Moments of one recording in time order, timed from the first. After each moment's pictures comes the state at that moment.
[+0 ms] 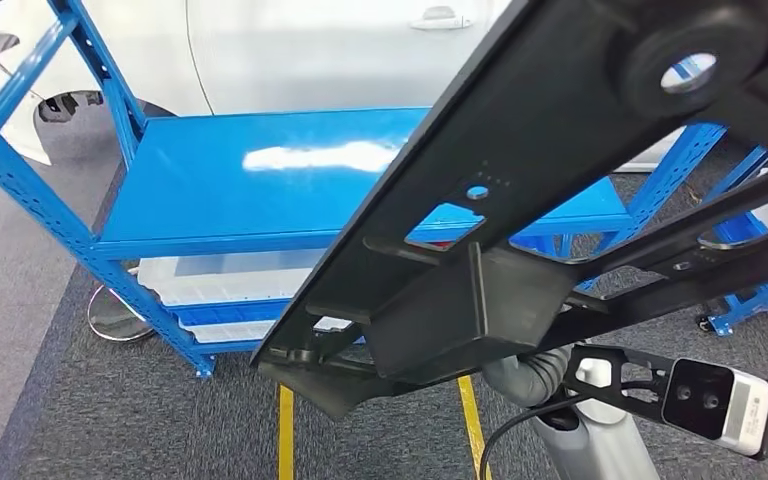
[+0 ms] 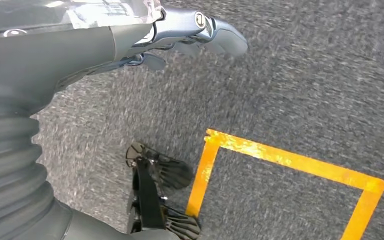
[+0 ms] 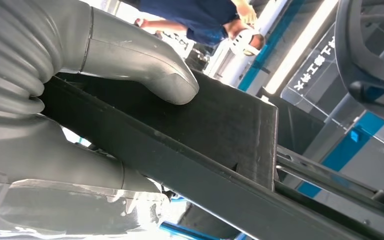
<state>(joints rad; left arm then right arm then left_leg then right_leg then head) -0.02 0.01 0.45 -0.20 0.02 0.22 -0.33 -0.34 -0.01 0.42 -1.91 -0.21 0.47 -0.65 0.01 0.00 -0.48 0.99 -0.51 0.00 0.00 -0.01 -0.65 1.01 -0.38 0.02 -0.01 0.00</state>
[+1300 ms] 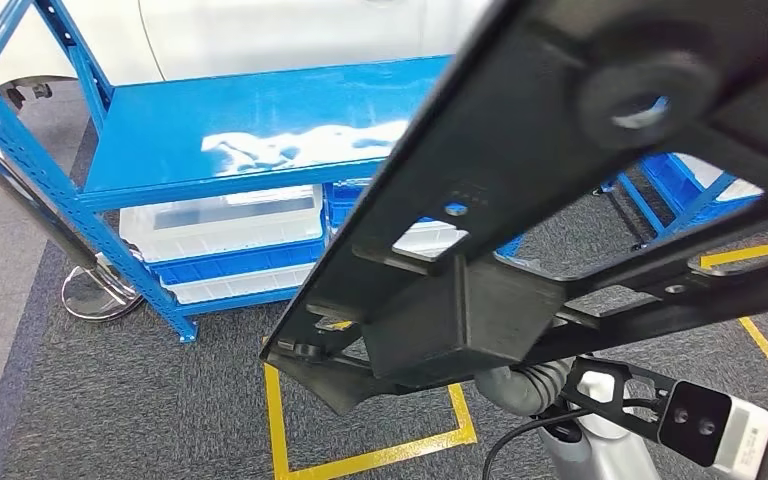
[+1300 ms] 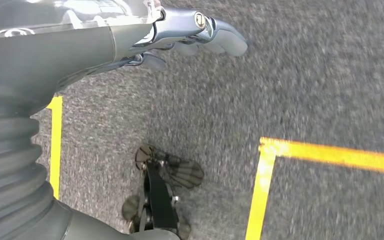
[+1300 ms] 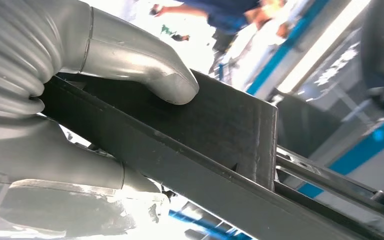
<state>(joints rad) -0.01 0.01 0.46 -0.20 -0.02 0.19 -0.35 -0.32 -0.02 0.43 -1.95 -0.13 0.41 -0.64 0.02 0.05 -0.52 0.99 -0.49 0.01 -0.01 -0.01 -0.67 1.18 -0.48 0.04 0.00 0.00</state>
